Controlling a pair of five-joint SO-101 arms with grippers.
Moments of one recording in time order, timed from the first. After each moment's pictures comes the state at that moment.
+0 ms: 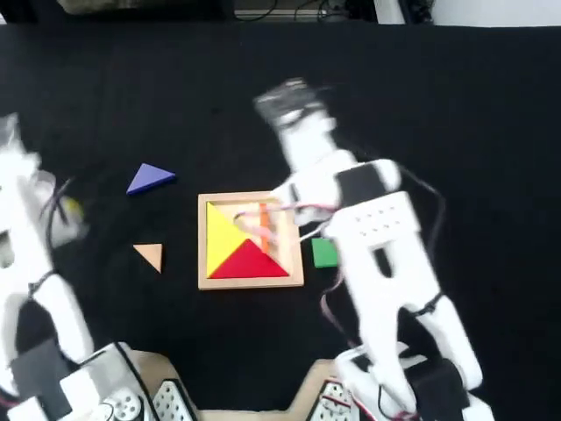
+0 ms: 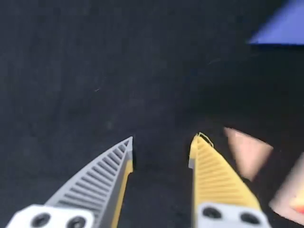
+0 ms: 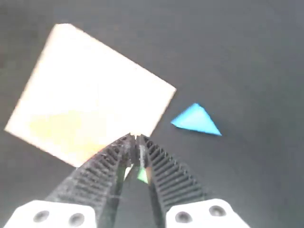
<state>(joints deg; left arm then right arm) -37.5 -14.9 29.7 74.2 -6.1 -21.8 -22.9 22.5 73.1 13.9</state>
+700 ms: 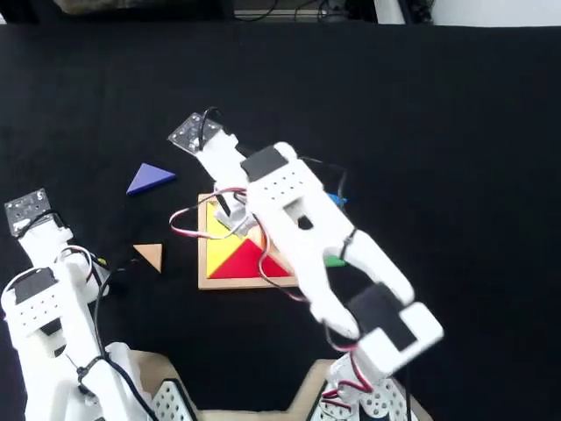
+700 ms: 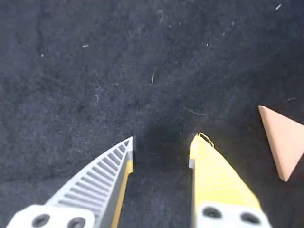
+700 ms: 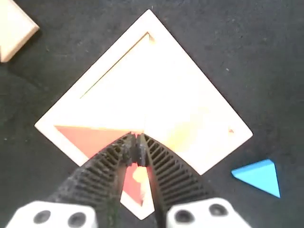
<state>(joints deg) -37.2 -44.8 71.0 51.8 -6.1 -33.8 7.1 9.1 70.8 17.4</state>
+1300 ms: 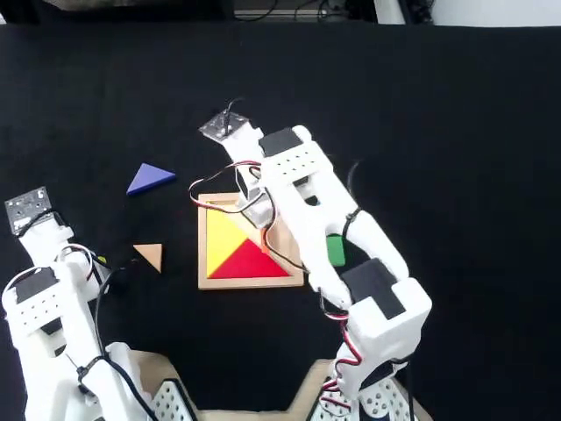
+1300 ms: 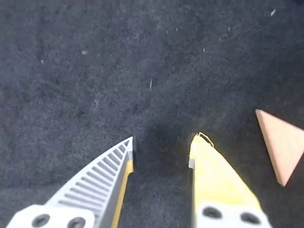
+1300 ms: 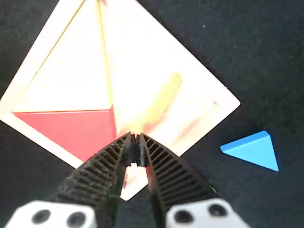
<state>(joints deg) -36.8 -44.8 71.0 50.2 -6.1 -27.0 14.6 3.3 77.8 17.5</state>
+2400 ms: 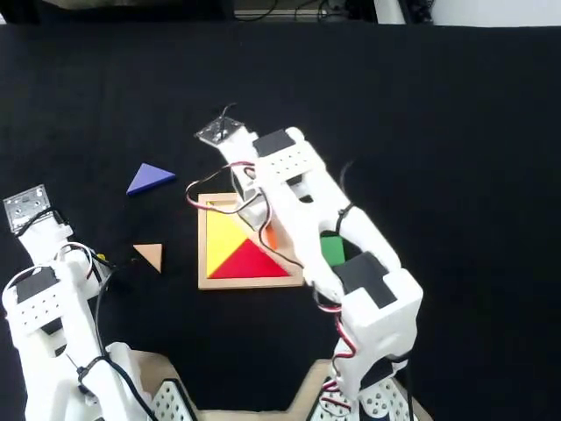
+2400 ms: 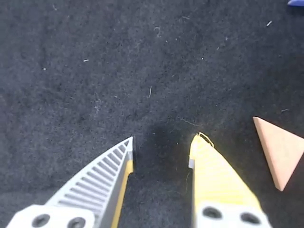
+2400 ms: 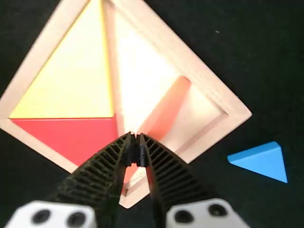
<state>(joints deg) -36.6 -44.8 71.0 49.5 -5.7 -27.4 18.4 2.0 77.0 17.5</state>
